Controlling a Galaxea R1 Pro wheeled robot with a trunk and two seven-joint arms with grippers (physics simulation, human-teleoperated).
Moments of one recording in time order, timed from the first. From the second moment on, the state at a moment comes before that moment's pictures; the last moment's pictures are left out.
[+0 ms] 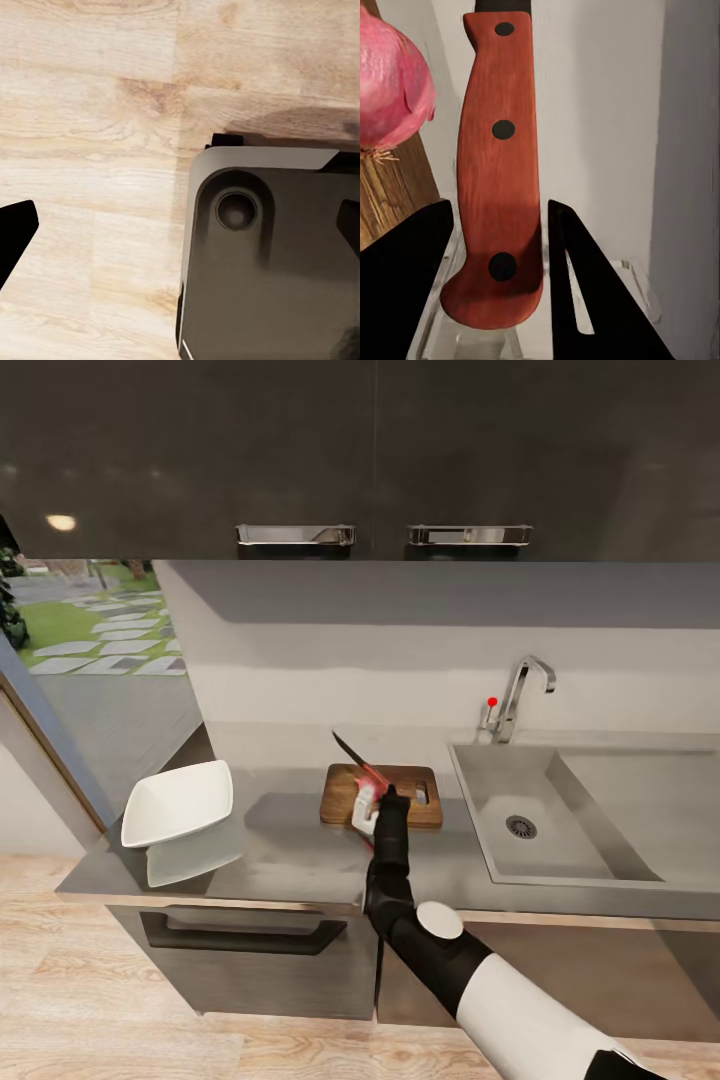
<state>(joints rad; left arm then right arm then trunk) -0.19 0.00 -0.15 0.08 0.19 -0.33 0.15 -0.74 0.16 0.75 -0.86 0.96 0.70 -0.42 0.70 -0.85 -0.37</state>
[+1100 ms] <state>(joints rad) -0.19 0.00 -0.15 0.08 0.19 -0.33 0.15 -0.74 0.17 0.74 -0.78 1.16 0.73 -0.31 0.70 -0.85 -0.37</state>
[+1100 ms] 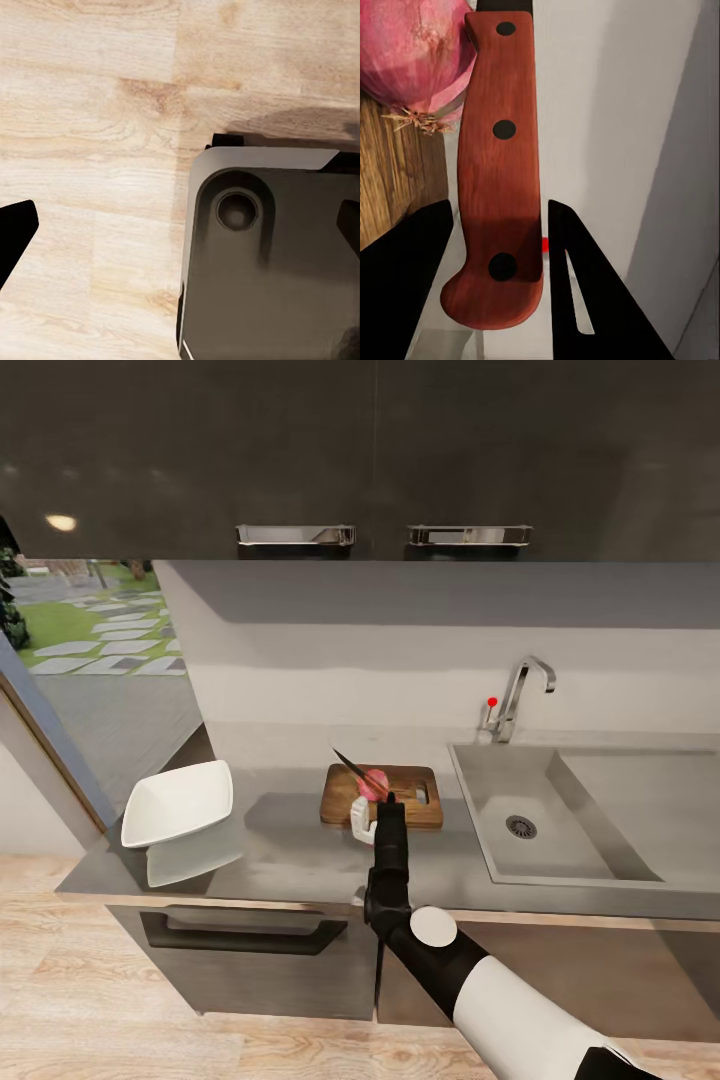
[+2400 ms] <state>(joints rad) -0.19 0.00 -0.15 0.08 0.19 -0.33 0.15 -0.74 0.17 0.66 -0.89 1.17 0.73 -0.33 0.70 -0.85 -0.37</state>
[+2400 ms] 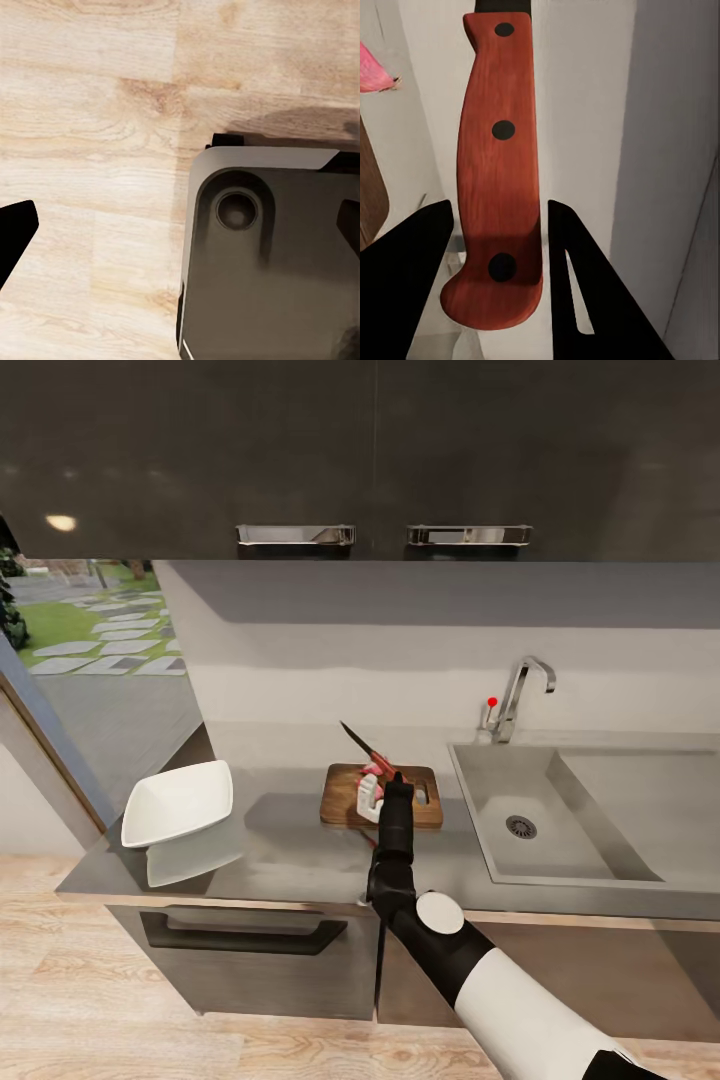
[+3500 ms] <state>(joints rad) -0.19 0.00 -0.15 0.08 0.19 -0.33 0.15 -0.74 0.17 0.66 -0.83 1.18 0.73 -0.33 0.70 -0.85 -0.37</state>
